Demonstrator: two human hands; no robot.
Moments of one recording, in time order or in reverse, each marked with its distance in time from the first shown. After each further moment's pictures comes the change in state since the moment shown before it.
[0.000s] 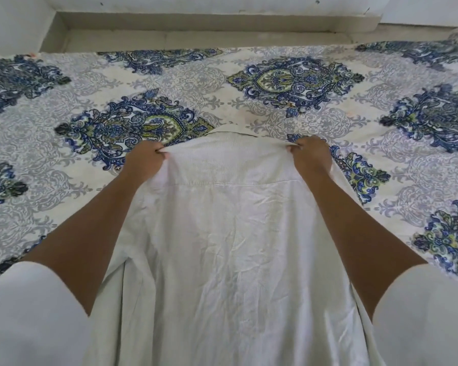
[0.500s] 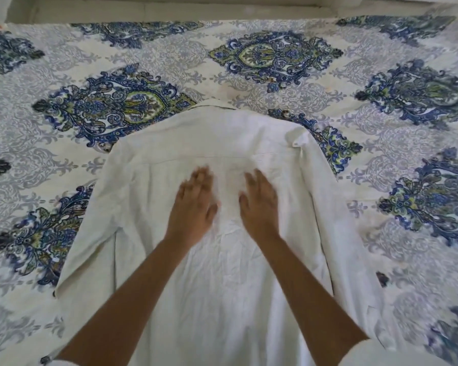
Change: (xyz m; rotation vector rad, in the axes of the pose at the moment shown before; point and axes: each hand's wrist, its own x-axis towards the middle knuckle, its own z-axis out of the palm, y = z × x) left_hand -0.161 0.032 0.111 0.284 -0.008 0.474; right_hand -0.179 0.017 0.055 0.039 0.036 -0.287
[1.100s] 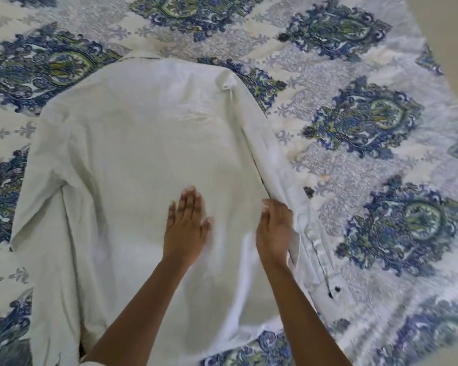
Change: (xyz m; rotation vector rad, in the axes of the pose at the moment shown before) left_hand -0.137 0.125 0.046 0.059 -0.168 -0.012; right_hand -0.200 0.074 -0.080 0.222 0.256 0.448
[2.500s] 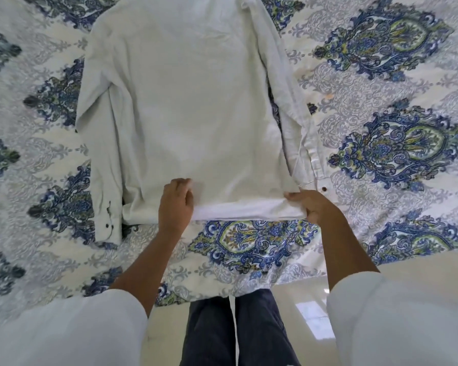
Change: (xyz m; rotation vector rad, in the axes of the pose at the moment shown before) left_hand -0.204 0.015 -0.002 -0.285 0.167 -0.249; right_hand -0.082 0.120 -0.114 0.593 -0.916 0.896
